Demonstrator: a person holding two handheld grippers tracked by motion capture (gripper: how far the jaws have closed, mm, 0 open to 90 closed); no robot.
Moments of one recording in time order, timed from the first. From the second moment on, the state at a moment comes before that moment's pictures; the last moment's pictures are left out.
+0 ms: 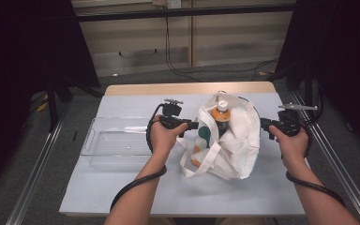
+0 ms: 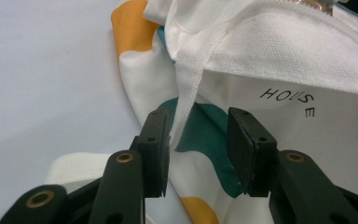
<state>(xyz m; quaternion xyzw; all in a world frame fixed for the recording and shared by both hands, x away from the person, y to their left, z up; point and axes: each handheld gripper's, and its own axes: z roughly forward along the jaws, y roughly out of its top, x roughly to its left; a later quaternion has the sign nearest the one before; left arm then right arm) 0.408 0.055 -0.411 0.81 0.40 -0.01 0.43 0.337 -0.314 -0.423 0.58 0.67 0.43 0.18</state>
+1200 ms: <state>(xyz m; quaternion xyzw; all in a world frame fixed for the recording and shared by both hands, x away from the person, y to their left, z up) 0.433 0.053 -0.386 0.80 0.41 0.03 0.44 0.357 -0.321 -0.398 0.59 0.67 0.41 0.21</state>
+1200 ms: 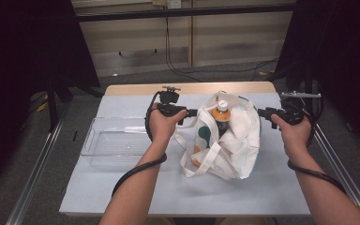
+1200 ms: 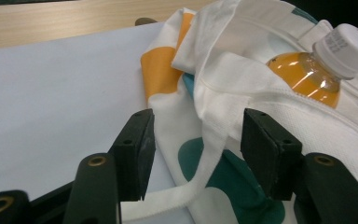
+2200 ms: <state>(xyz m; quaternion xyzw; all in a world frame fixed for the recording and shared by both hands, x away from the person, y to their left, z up) 0.444 0.038 -0.379 0.79 0.42 0.03 0.44 0.355 -0.330 -0.392 0.59 0.67 0.40 0.22</state>
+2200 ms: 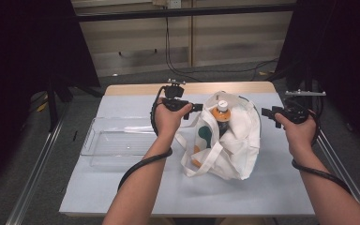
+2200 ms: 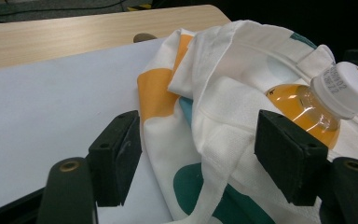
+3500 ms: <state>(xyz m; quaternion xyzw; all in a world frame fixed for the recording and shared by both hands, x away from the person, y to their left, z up) 0.451 0.027 -0.373 0.79 0.44 0.04 0.44 0.369 -0.285 -0.387 0.55 0.70 0.40 0.20</state>
